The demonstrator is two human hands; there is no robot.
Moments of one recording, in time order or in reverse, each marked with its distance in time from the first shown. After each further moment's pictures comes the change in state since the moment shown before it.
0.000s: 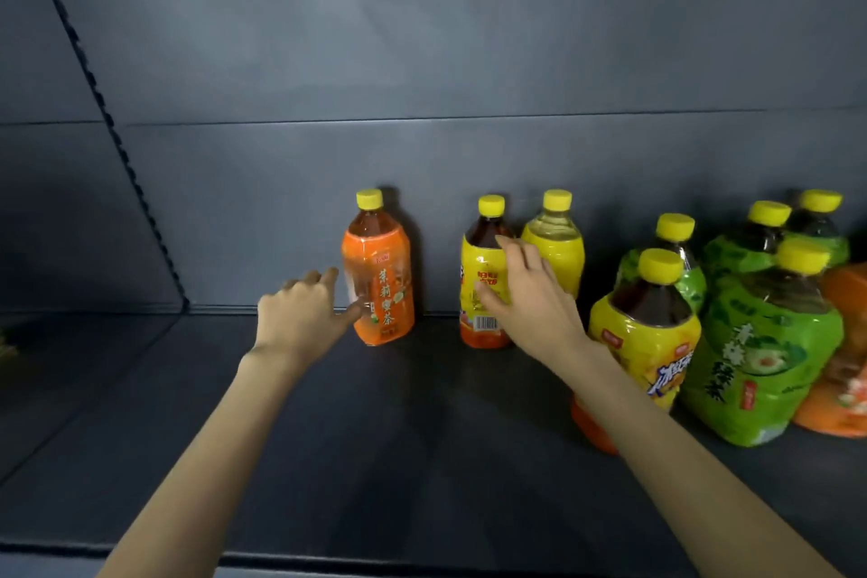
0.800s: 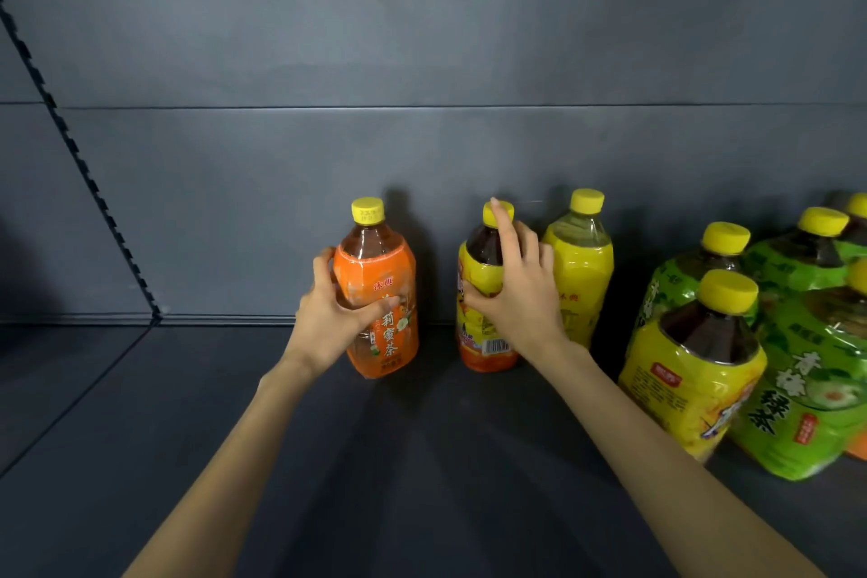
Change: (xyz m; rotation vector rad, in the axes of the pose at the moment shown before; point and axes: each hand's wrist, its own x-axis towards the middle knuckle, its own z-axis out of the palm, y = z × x) left_hand 0.051 0.003 0.057 -1.251 -0.104 -0.050; right_hand 0.052 -0.003 0.054 0.088 0.244 -0.033
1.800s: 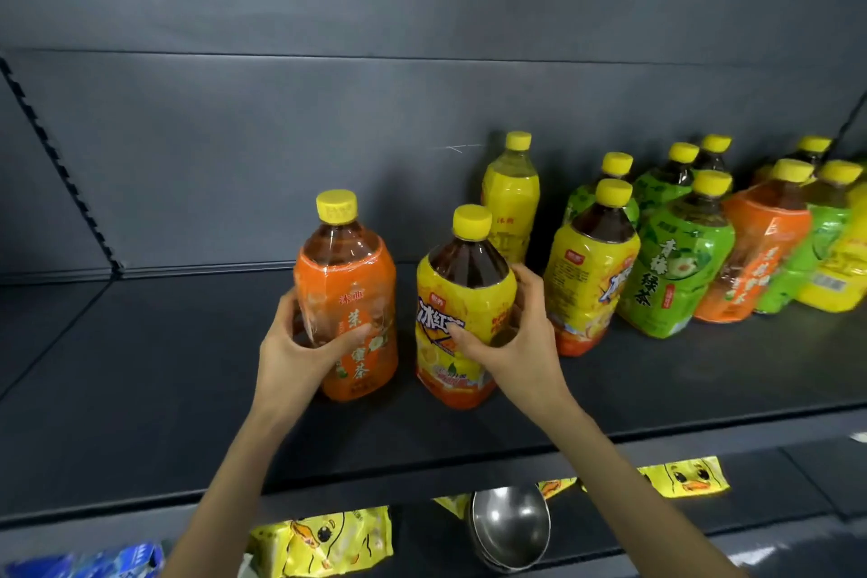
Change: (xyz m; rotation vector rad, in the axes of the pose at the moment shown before) left_hand -0.144 -0.012 -0.010 -0.237 0.005 -0.081; right_hand -0.164 -0.043 -0.075 0.713 -0.039 0.299
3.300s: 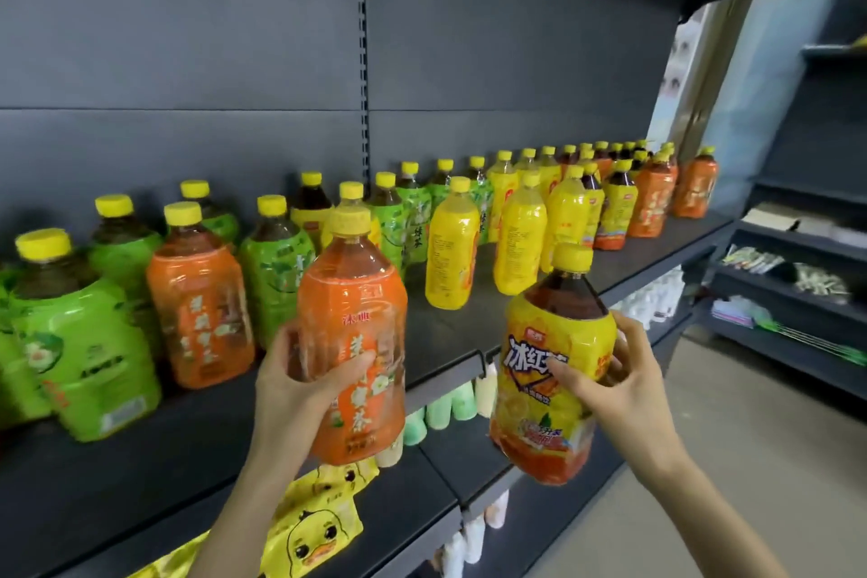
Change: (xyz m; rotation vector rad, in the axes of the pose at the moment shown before) left_hand -0.175 0.124 0.537 -0.317 -0.452 0.132; right_hand -0.145 0.052 -0.605 -0.049 0.585 0.113
